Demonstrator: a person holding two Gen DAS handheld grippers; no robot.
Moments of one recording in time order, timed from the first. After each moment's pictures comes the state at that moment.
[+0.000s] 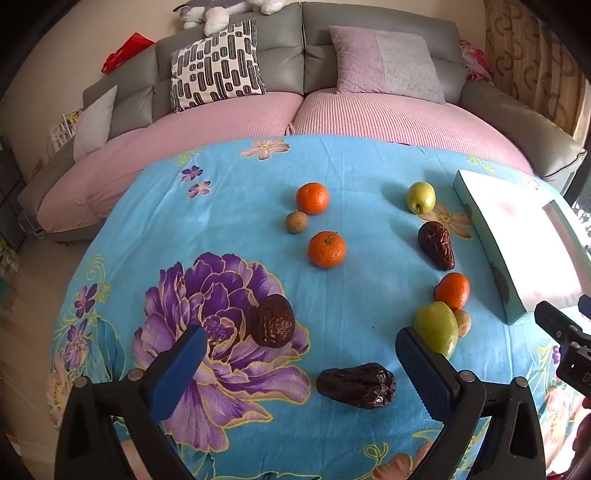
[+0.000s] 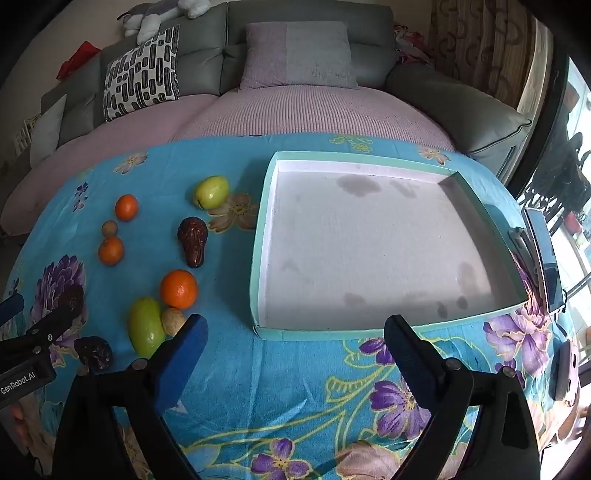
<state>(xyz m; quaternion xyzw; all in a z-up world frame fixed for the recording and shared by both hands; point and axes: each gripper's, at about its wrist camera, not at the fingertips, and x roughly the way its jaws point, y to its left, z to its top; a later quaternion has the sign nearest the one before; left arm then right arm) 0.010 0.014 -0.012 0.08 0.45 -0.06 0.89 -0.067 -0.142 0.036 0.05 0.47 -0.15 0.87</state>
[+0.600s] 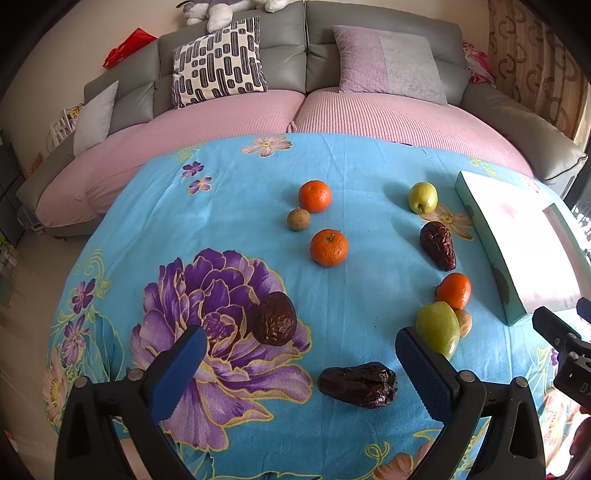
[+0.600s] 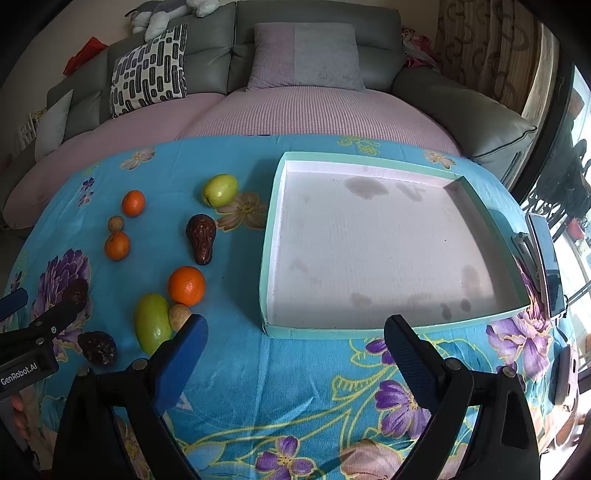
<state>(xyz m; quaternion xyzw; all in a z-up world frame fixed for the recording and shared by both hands) 0.012 0.021 -0.011 0.06 0.45 -0.06 0.89 -0.066 -0.137 0.037 0.04 0.47 -0.15 0.87</state>
